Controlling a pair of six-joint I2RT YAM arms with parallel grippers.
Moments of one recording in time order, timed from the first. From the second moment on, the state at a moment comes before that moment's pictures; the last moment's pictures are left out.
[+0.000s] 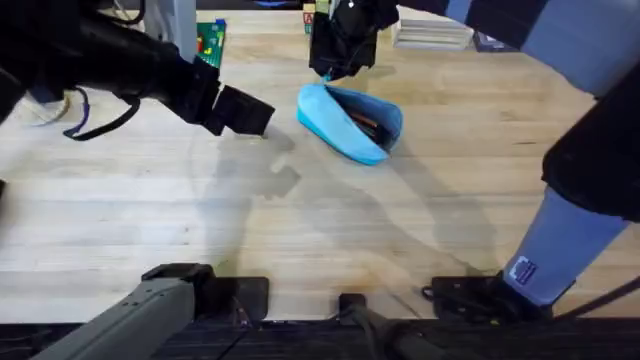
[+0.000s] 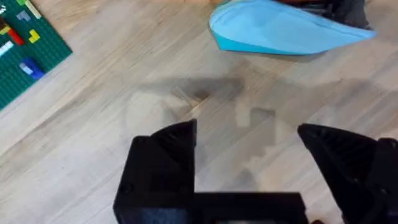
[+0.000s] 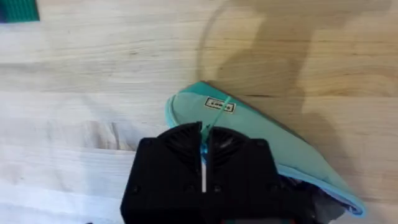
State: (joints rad) left arm 0.01 1.17 1.18 -1.06 0.40 0.53; right arm 0.59 2.04 1.85 -0.95 0.05 0.68
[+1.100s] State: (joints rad) left arm 0.01 1.32 1.18 -0.96 0.47 0.66; right arm 0.59 2.04 1.88 -0.96 0.06 0.66
